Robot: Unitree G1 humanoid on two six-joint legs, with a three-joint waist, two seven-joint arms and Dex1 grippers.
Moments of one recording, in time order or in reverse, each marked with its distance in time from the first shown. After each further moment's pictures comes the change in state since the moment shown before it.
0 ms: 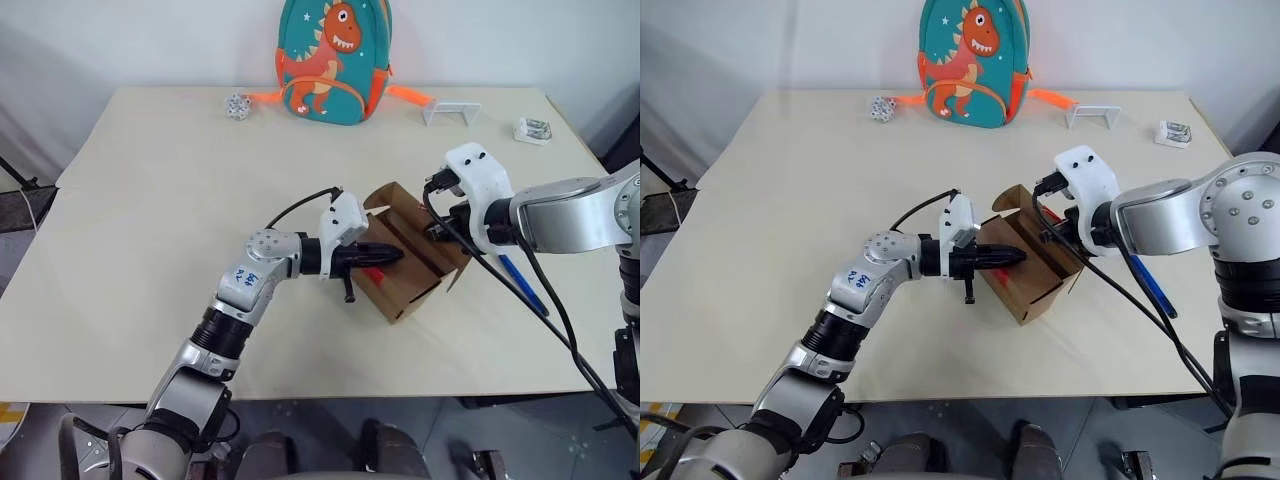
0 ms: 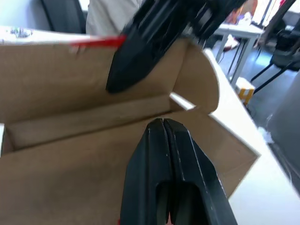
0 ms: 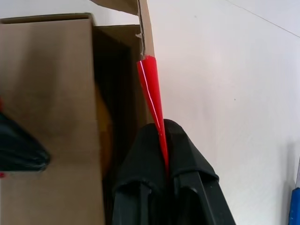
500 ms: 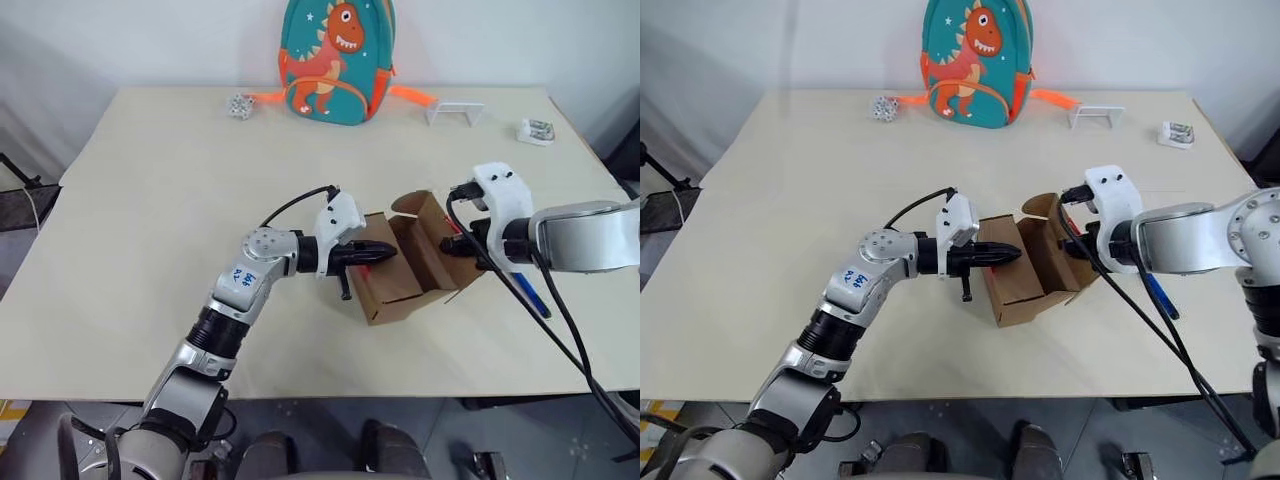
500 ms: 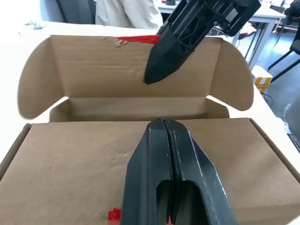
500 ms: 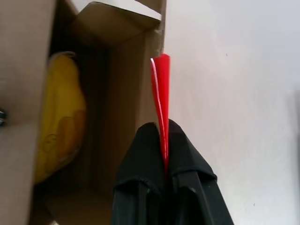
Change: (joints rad) left arm 0.001 0.042 0.003 -0.043 0.033 0.017 0.026; right arm 0.163 -0.186 0.047 0.008 0.324 -0.220 -0.199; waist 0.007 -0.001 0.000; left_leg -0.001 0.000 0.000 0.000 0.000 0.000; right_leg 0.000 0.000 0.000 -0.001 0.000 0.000
